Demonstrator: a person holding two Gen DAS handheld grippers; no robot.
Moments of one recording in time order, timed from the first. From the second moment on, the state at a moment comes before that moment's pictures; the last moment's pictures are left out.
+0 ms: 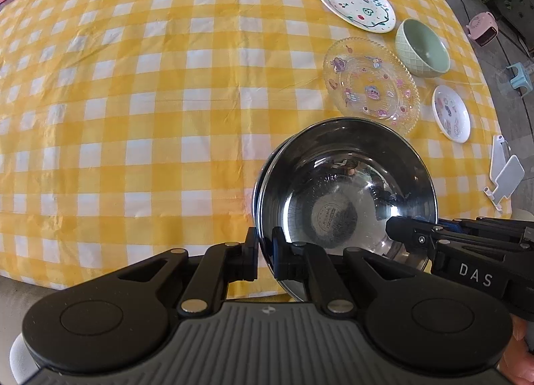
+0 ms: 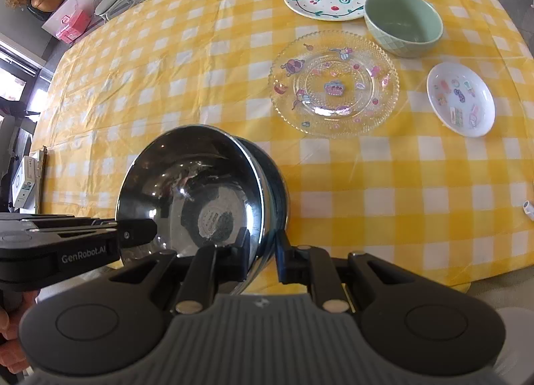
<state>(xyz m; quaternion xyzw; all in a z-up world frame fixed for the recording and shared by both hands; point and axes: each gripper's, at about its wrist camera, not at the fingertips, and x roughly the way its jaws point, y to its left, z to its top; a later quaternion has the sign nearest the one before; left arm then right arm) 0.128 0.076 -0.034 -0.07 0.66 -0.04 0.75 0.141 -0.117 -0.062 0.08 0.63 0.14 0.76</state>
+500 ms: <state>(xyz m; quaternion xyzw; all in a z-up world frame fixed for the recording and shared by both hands) 0.133 0.071 -0.043 -0.05 0.66 -0.04 0.75 0.148 -0.108 -0.066 0.05 0.63 0.13 0.77</state>
